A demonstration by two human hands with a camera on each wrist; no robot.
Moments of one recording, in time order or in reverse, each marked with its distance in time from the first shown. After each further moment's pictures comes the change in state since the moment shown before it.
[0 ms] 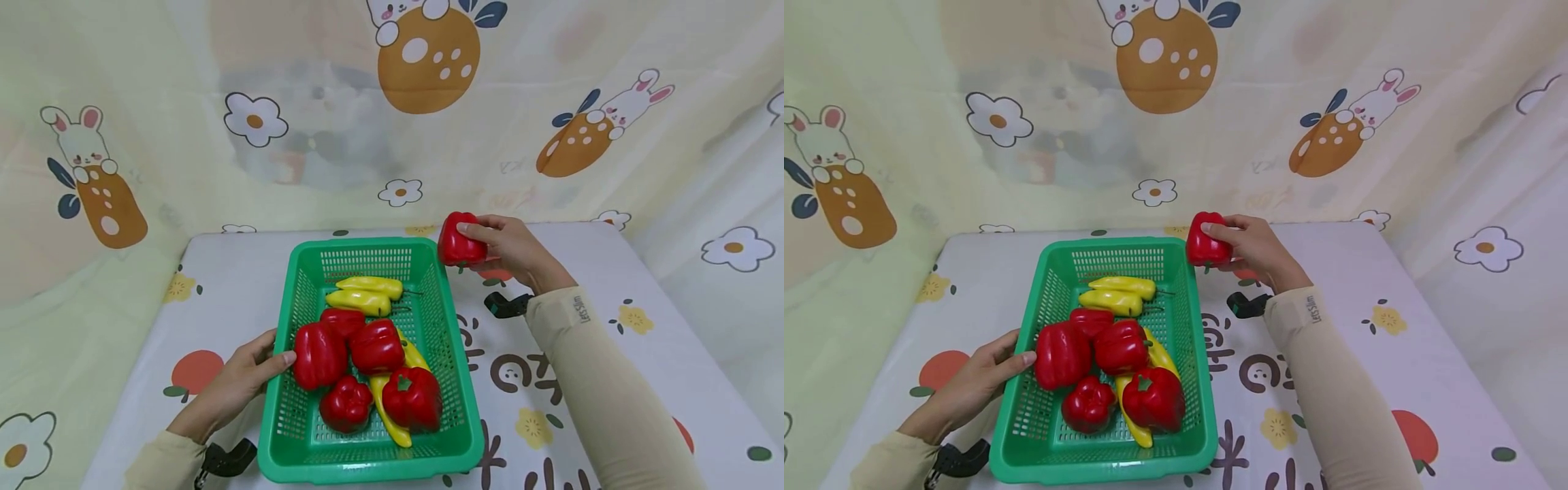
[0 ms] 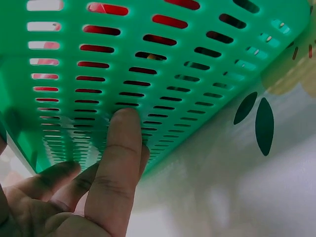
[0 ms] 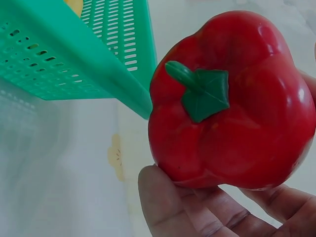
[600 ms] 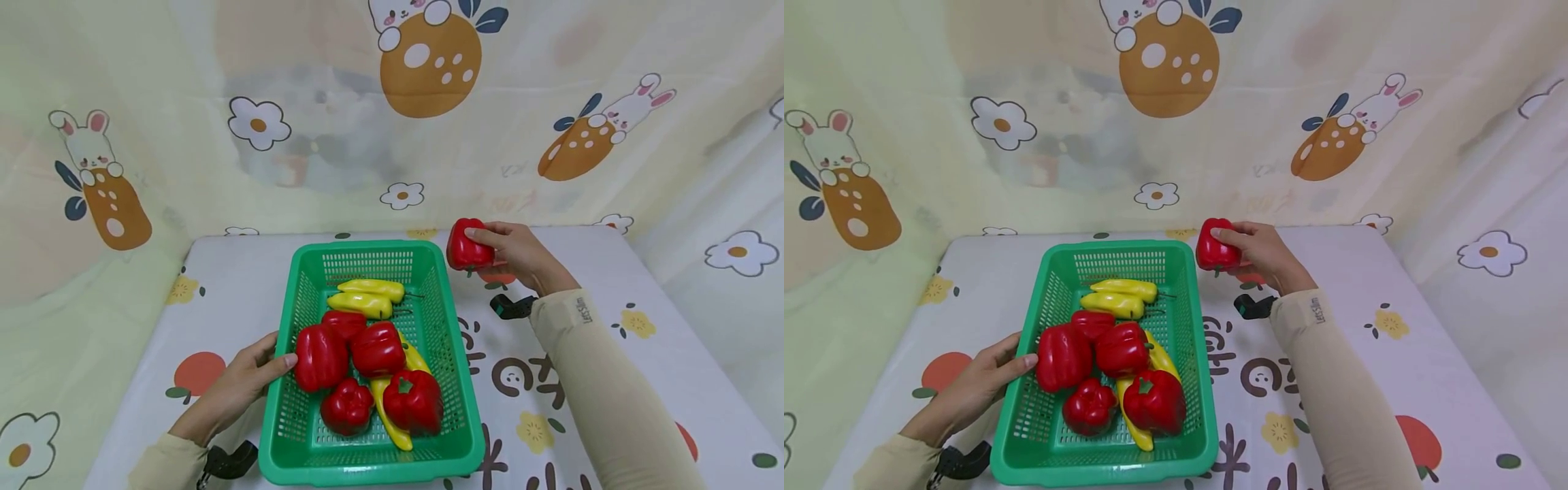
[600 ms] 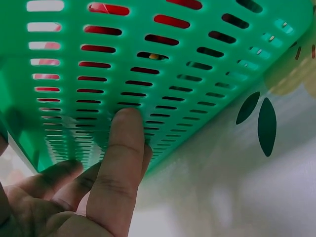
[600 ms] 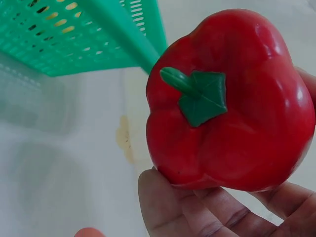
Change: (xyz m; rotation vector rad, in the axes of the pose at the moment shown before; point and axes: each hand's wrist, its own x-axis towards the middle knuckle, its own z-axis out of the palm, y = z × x) left_hand -0.001 0.000 0.002 0.009 0.019 -0.002; right_hand 0.012 0.015 -0.011 0.038 -0.003 0.022
